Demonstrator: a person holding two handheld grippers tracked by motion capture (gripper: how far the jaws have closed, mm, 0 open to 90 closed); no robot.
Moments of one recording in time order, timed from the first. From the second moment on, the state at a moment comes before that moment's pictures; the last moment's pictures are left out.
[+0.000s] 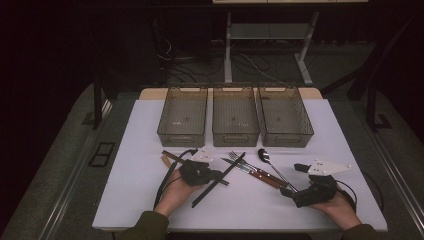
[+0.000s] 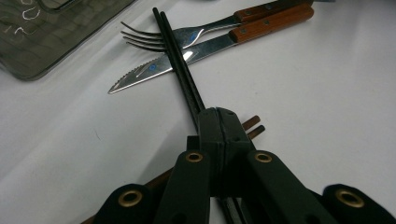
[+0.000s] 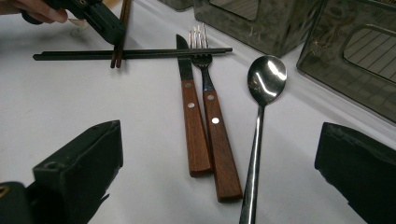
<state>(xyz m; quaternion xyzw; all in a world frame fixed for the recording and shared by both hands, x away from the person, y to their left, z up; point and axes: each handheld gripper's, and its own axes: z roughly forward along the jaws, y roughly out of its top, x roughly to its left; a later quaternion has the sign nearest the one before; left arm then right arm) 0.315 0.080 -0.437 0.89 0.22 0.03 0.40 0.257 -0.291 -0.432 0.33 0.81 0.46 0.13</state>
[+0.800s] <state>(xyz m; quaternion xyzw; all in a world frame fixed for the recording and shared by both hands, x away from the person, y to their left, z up) 0.319 0.078 -0.441 0.90 0.23 0.02 0.38 0.257 -0.290 -0.433 0.33 0.81 0.46 0.13</state>
